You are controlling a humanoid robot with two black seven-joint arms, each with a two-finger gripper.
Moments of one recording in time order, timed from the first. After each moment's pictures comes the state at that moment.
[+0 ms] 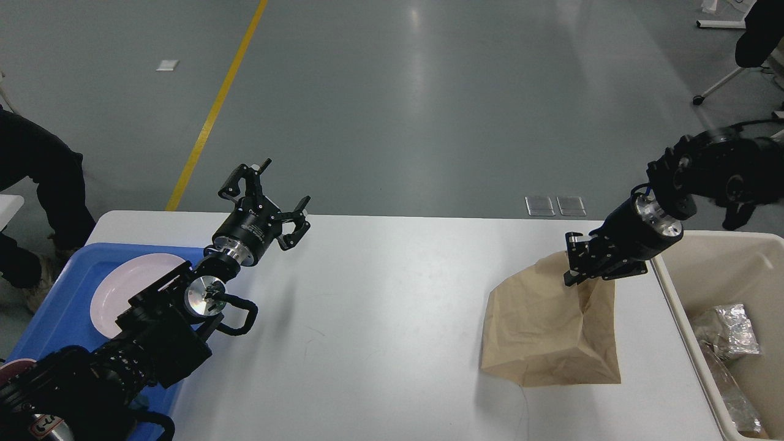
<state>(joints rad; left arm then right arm) -0.79 0.03 -0.72 -0.27 -0.09 -0.56 -0.26 1.67 -0.38 -1.21 0.90 -0.28 0.85 0.33</state>
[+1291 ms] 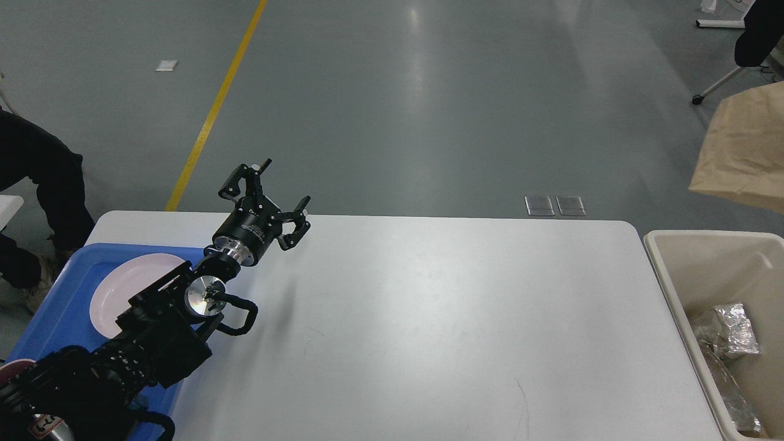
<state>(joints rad) -0.79 0.03 -0.72 -0.27 -0.09 -0.56 -0.26 1.81 -0.69 -1.50 0.52 -0.34 0.59 0.31</state>
